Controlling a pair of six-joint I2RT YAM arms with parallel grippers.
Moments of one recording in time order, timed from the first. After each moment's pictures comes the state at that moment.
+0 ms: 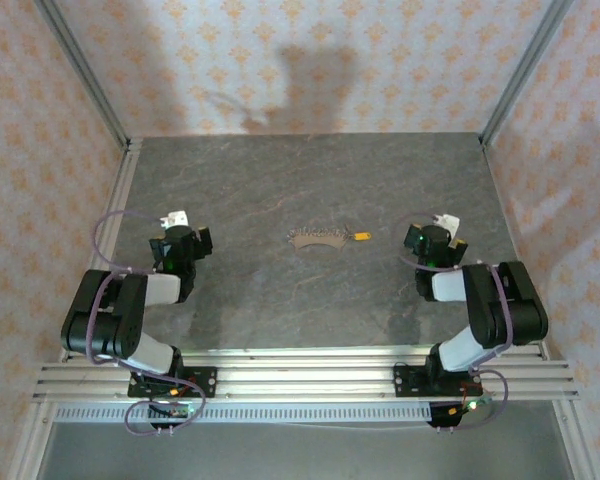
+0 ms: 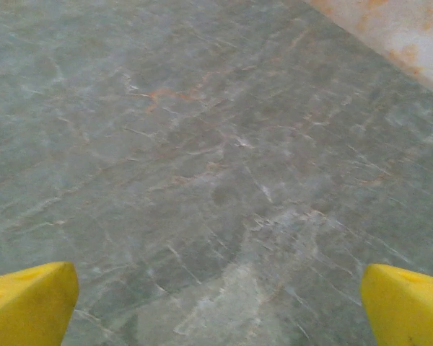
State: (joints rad) left arm -0.03 1.50 0.38 0.59 -0.36 -0.12; right arm 0.06 1.54 0.37 0.66 0.41 0.22
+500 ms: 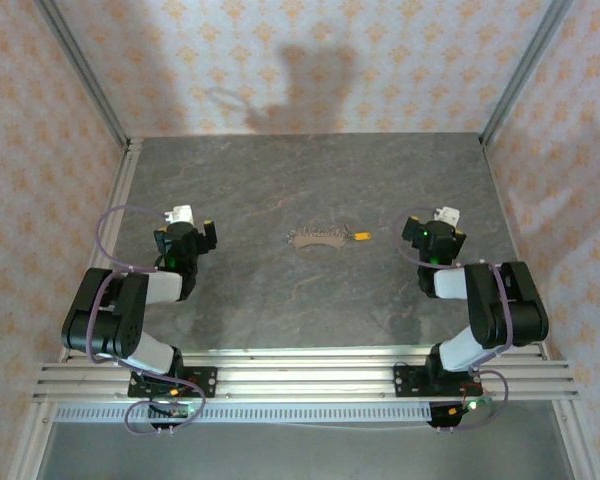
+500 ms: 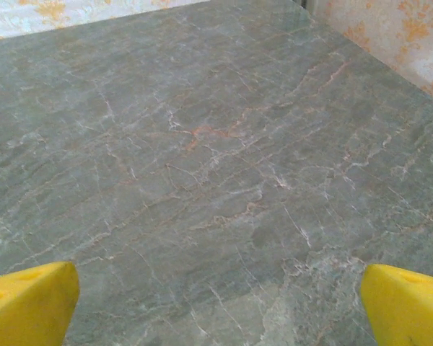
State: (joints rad) left arm -0.05 1.50 0.40 0.63 -0.34 -0.09; right arm 0.04 1.54 0.41 0.69 0.32 0.20
